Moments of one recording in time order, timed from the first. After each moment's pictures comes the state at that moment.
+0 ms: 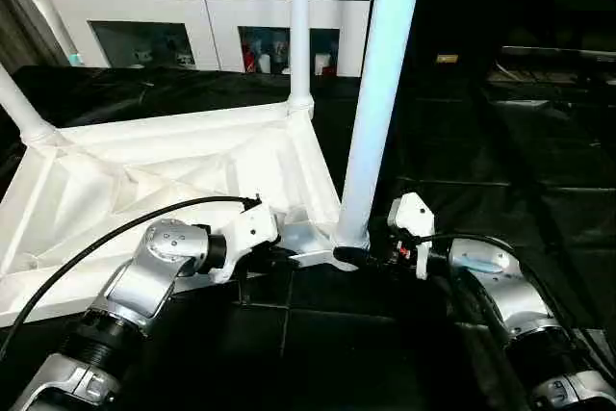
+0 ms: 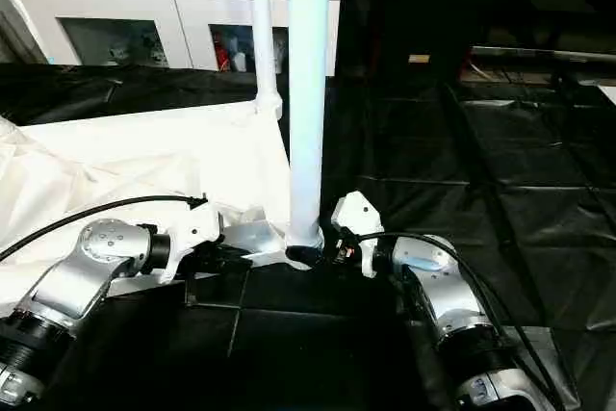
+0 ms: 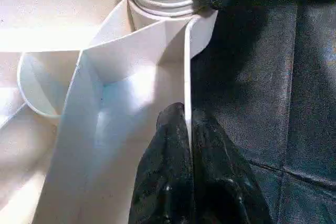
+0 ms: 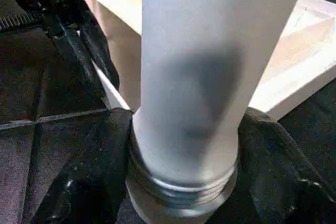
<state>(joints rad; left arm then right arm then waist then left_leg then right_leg) -0.41 0.46 -0.31 0.30 0.00 0.17 -1.11 -0.38 -0.33 0.20 0.48 0.14 -0.11 1.00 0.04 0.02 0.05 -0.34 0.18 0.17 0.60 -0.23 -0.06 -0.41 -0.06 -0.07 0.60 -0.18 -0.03</state>
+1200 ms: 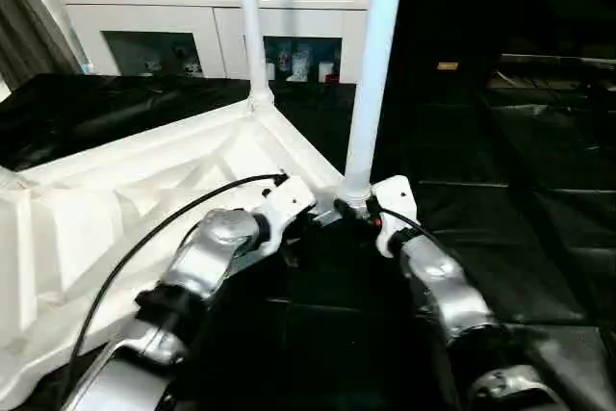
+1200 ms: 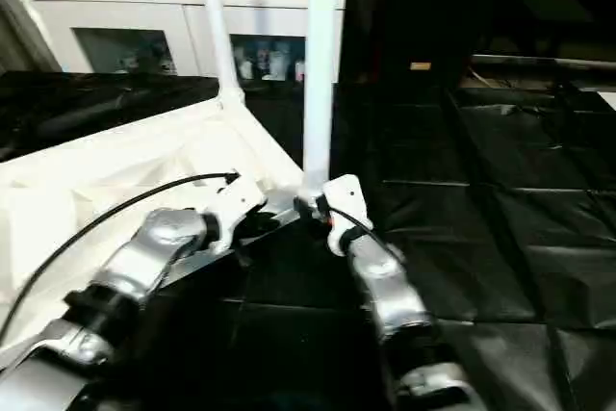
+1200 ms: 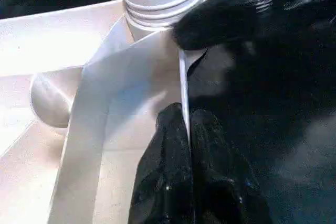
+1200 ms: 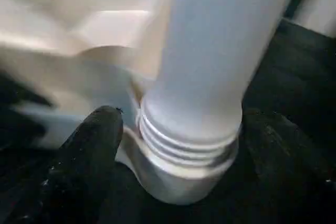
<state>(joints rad) -0.52 0.28 -0.29 0.51 0.08 0.14 -0.83 -0.40 -0.20 0.15 0.56 0.00 -0.10 0.51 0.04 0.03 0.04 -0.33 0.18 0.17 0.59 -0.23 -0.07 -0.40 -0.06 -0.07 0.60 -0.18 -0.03</state>
